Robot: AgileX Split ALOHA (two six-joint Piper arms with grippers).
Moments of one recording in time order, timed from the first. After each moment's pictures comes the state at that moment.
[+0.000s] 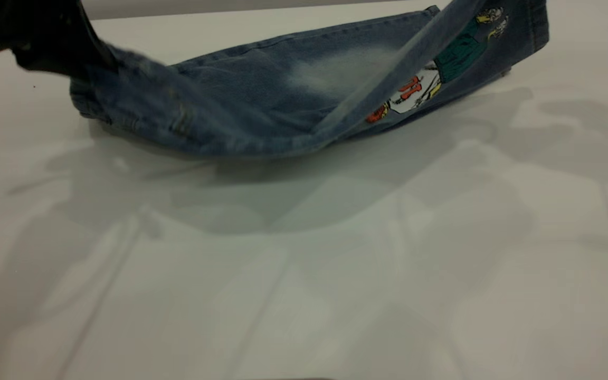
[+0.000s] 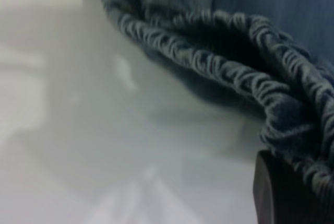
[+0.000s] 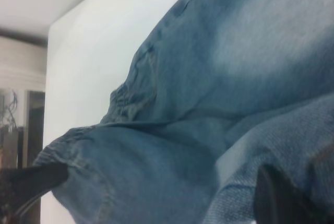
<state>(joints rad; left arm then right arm) -0.22 1.71 -0.94 -0.34 0.27 -0.38 -0.14 1.91 -0.99 1.56 0.84 -1.04</state>
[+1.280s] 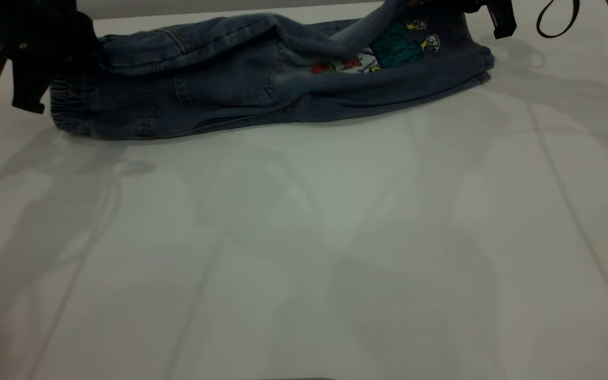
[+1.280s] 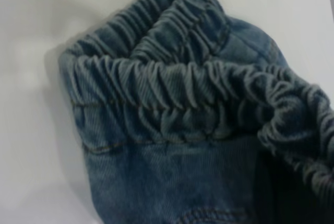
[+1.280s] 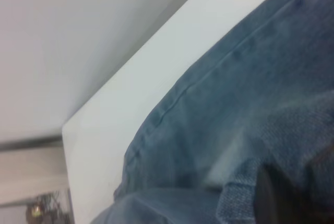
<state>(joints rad) -0.14 2.00 -0.94 -0.36 -0.36 -1.00 -0.03 2.46 -1.64 1.68 0.73 -0.73</state>
